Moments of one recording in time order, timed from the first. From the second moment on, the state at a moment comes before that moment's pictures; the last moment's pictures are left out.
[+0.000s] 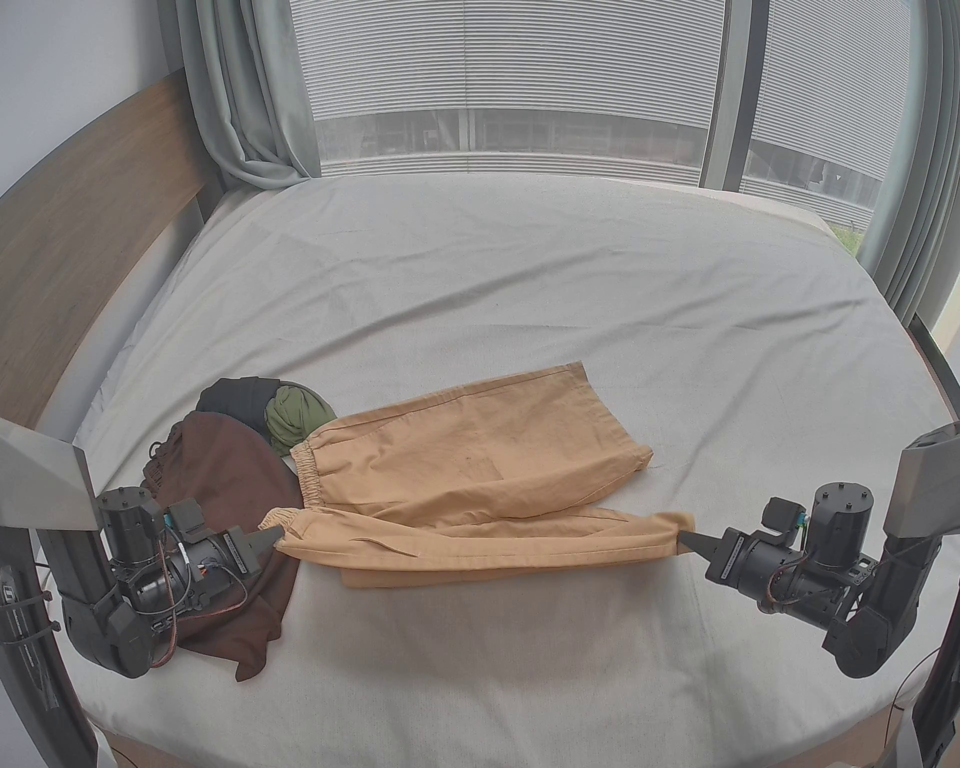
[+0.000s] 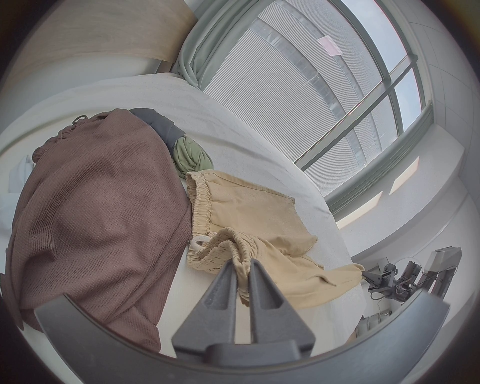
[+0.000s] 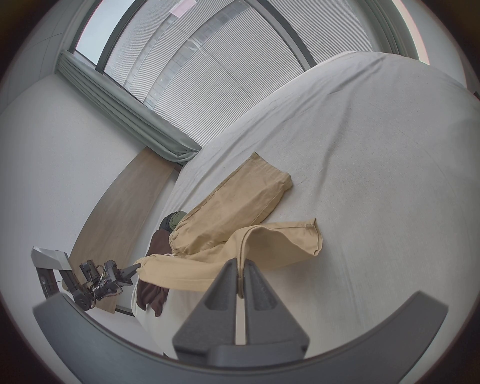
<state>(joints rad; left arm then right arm) 0.00 2.17 -0.25 -1.55 -0.45 -0.49 0.31 2.09 -0.20 -1.54 0.21 0.62</state>
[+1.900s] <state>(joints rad) -0.08 2.17 -0.41 -1.55 -0.24 -0.70 0.23 2.14 -0.96 -1.09 0.22 0.63</state>
